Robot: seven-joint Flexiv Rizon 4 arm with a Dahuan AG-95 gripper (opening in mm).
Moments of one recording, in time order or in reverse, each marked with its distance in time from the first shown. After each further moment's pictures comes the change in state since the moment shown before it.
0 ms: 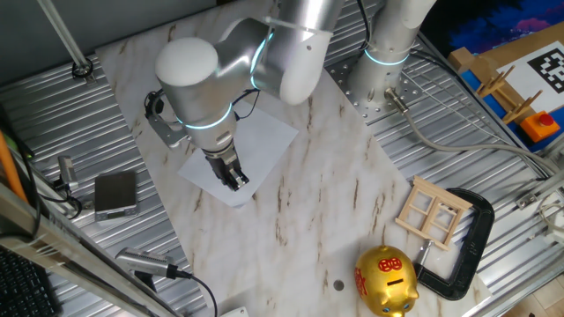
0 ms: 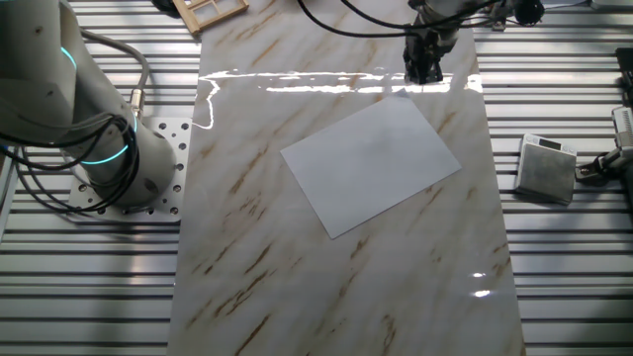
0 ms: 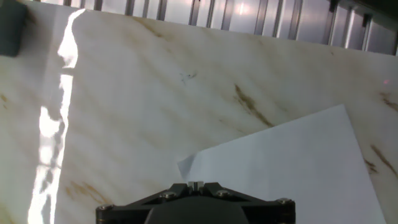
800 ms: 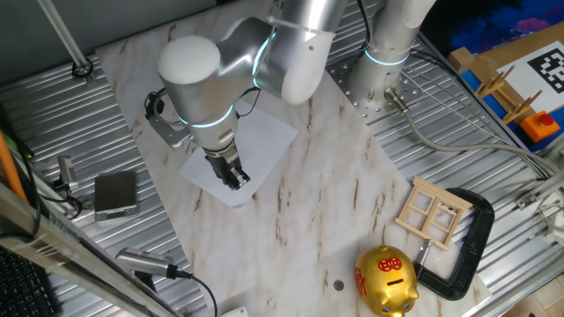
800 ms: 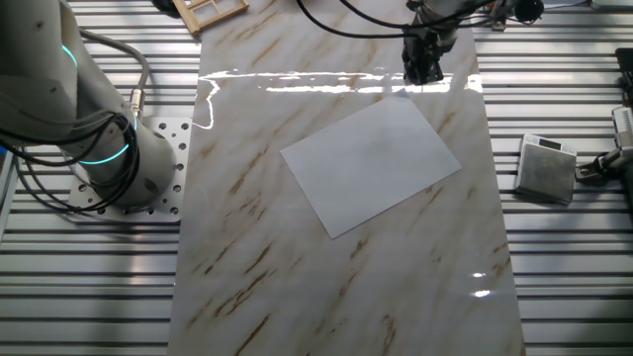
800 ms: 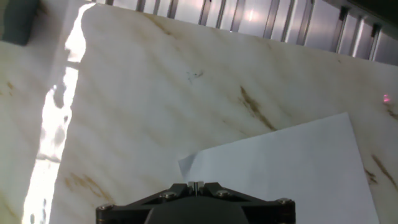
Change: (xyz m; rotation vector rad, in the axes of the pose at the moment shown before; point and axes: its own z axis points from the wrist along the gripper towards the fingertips) arm -0.001 0.002 0.001 0.000 -0.001 0.000
